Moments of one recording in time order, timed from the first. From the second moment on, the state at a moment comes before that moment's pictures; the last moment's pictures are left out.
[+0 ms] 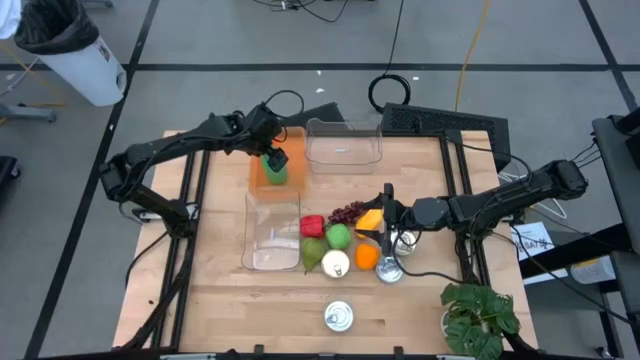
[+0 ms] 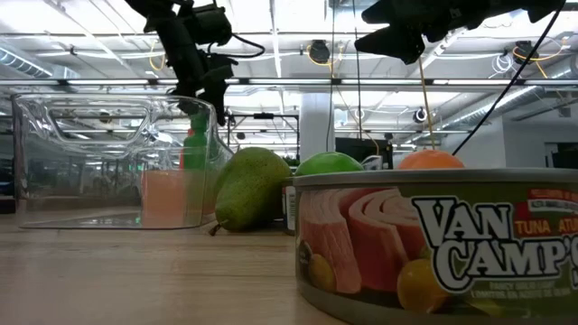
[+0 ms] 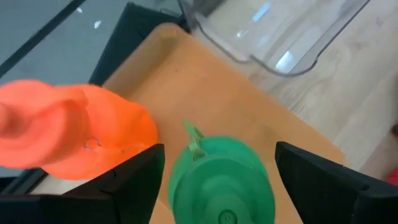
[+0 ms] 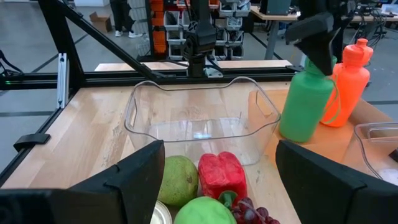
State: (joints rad) left arm 0.56 1.46 1.23 -0.75 -0.11 -0.13; right arm 0.23 1.12 0.63 0.27 0.31 0.09
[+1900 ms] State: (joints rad) left arm 0.15 0.23 0.22 -0.09 0.00 -0.16; right arm 0.34 0.90 0.60 -0.07 0.26 0.29
